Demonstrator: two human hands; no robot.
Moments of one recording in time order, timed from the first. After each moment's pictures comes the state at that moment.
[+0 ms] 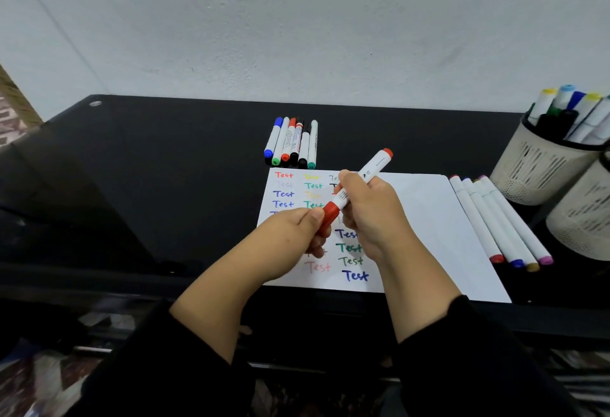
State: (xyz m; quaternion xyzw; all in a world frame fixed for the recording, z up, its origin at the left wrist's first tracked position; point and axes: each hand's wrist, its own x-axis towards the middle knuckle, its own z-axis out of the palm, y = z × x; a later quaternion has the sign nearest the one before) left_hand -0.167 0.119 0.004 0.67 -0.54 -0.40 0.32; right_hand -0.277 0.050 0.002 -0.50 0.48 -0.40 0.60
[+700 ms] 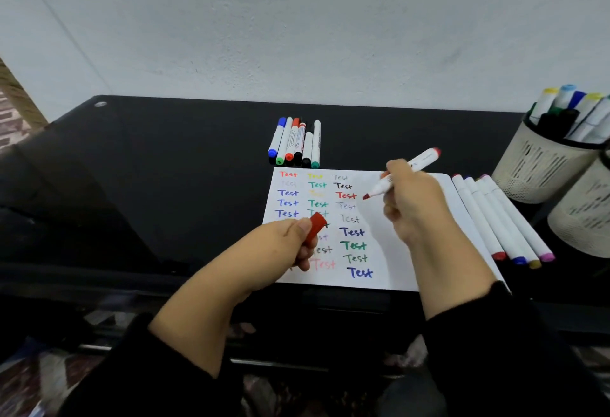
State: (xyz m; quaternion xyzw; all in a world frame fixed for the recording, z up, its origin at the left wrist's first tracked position) left_hand -0.153 0.138 0.002 0.67 -0.51 -0.44 0.31; right_hand -0.304 0.023 0.008 -0.39 0.55 -0.46 0.58
